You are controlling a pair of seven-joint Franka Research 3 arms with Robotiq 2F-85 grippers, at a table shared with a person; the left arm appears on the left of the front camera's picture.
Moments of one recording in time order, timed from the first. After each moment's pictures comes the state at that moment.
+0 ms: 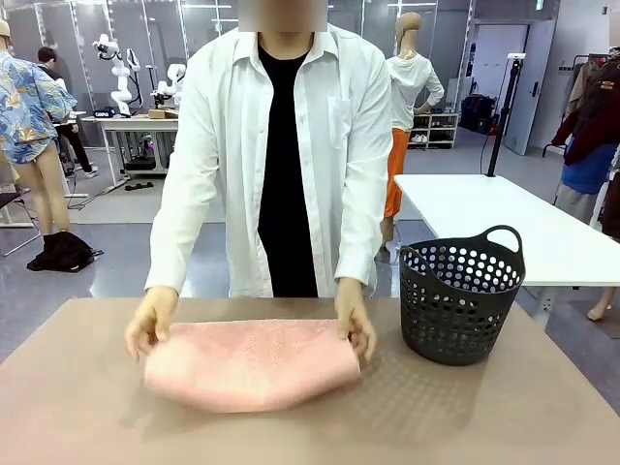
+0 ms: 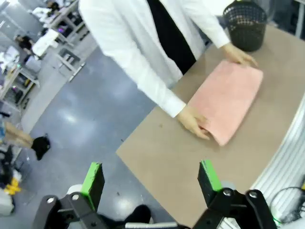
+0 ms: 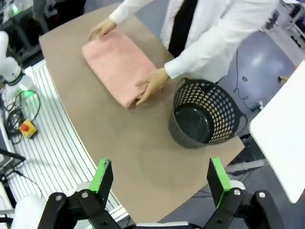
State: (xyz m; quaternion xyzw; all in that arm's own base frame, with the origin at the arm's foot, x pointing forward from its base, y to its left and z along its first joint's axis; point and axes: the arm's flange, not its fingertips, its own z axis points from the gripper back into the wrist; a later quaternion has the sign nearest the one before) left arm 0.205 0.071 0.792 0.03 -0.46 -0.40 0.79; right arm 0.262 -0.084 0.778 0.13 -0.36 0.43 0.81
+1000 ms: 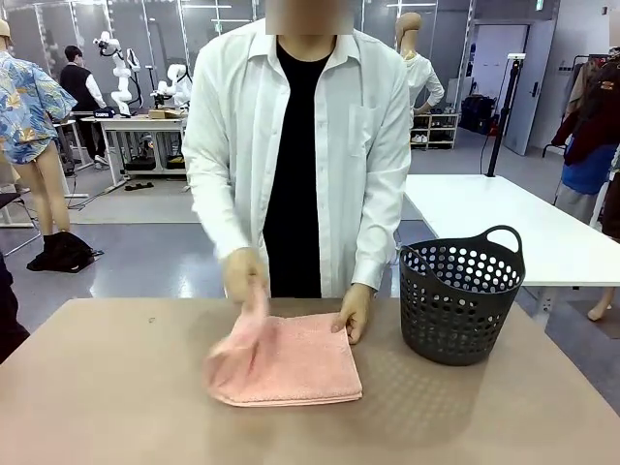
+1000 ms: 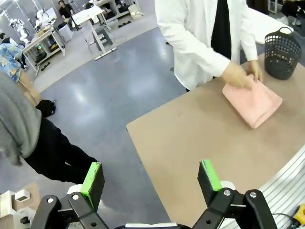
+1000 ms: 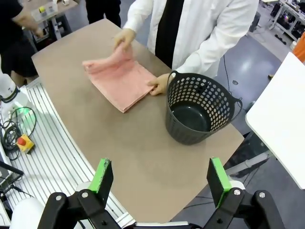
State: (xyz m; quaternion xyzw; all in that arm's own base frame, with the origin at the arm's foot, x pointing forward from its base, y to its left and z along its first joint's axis) left arm 0.142 0.169 0.735 0.01 -0.51 -0.24 0.83; right arm 0.216 -0.131 0.735 0.14 -0.41 0.38 0.81
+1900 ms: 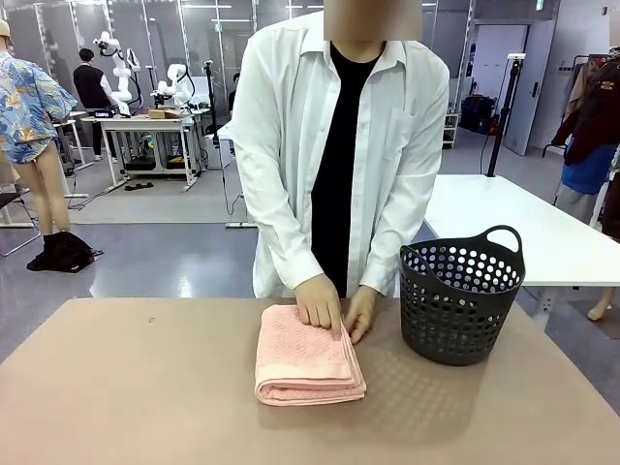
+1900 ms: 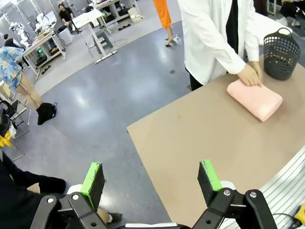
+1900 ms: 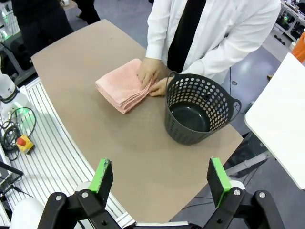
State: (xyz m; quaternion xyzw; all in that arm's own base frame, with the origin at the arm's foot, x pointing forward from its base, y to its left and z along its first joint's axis) left arm 0.138 0.171 0.736 0.01 -0.52 -0.24 0.82; right arm 0.215 -0.131 0.737 0.14 -0.41 0.38 0.81
